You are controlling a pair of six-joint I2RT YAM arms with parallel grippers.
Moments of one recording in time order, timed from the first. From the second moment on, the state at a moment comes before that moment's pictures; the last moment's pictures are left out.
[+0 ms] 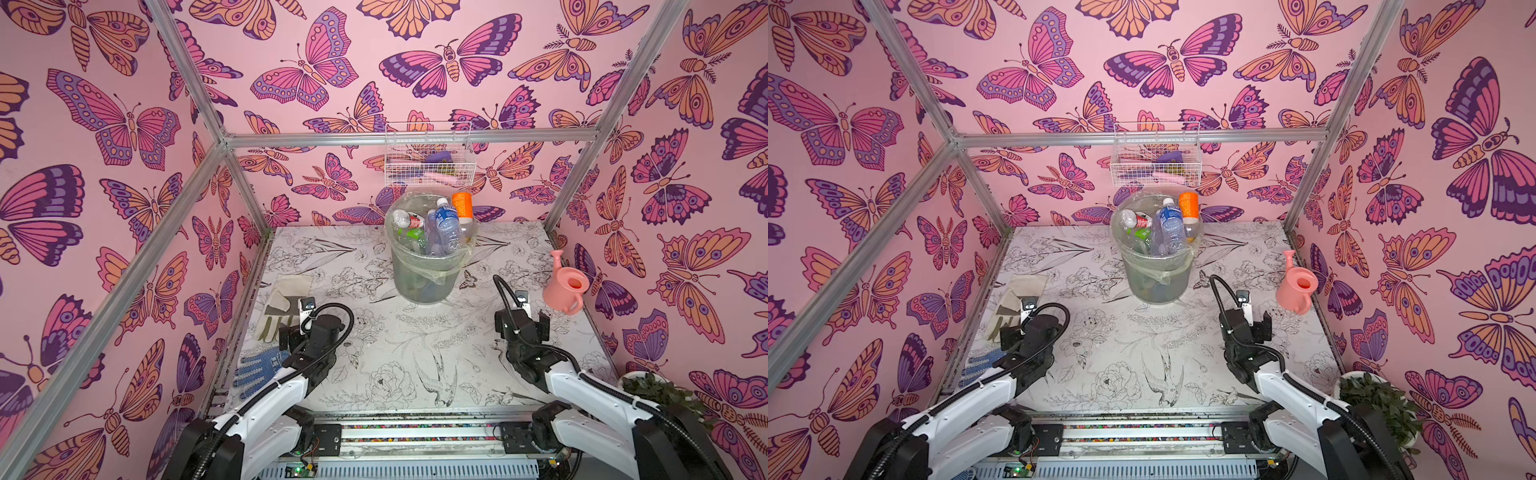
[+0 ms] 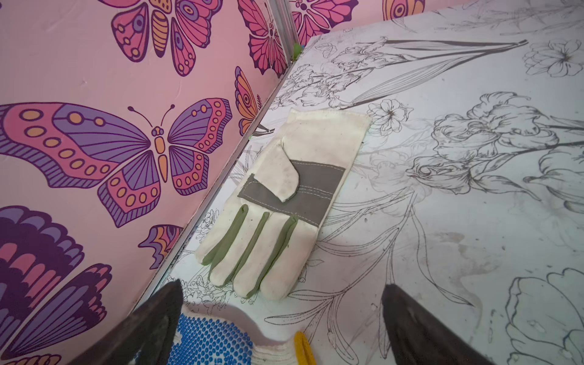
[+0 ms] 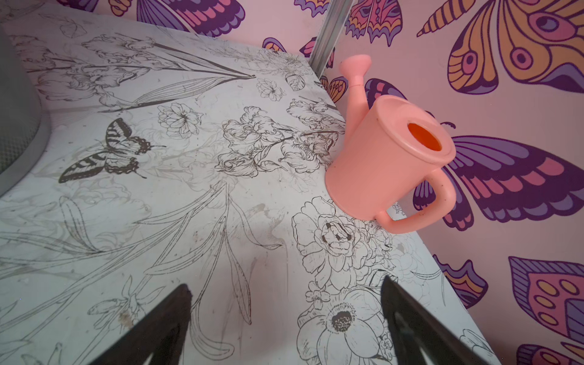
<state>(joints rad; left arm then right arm) -0.40 0.99 0.30 0.05 -0.91 -0.18 0.41 1.06 0.31 0.19 0.79 0.11</state>
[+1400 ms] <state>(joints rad) -0.26 1.57 0.17 1.27 -0.70 0.15 0.18 1.43 0.17 1.03 0.55 0.04</state>
